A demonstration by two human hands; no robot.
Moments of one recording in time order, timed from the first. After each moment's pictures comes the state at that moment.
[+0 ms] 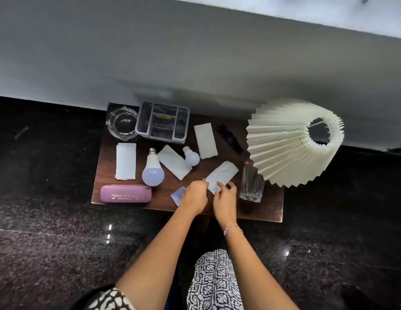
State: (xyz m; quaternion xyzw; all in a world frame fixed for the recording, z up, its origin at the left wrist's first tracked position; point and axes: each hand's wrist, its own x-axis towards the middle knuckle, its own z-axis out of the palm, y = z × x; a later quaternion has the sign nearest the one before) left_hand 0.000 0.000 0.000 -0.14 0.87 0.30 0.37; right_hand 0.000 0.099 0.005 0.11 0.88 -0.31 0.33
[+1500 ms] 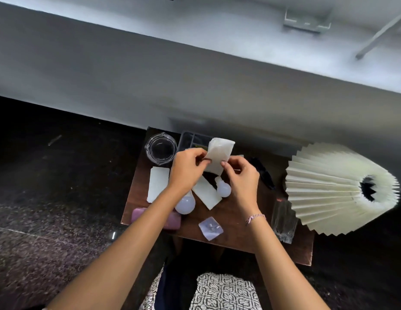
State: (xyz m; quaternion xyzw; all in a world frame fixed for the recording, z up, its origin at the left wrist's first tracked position) left_hand -0.078 -0.153 0.071 -0.23 0.87 0.43 0.03; right_hand -0.111 -0.010 0.064 0.02 0.84 -0.51 0.16
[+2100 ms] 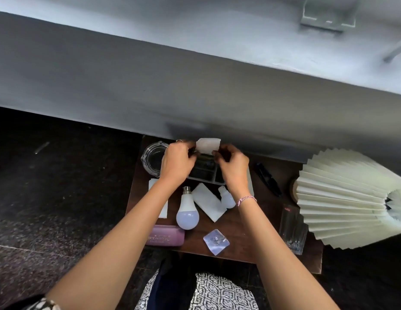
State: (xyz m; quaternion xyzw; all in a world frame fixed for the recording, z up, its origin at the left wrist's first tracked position) left_hand -0.119 -0.201 0.036 -0.22 0.91 0.34 0.08; right_hand -0.158 -0.062 0.020 0.01 0.88 -0.46 0.16
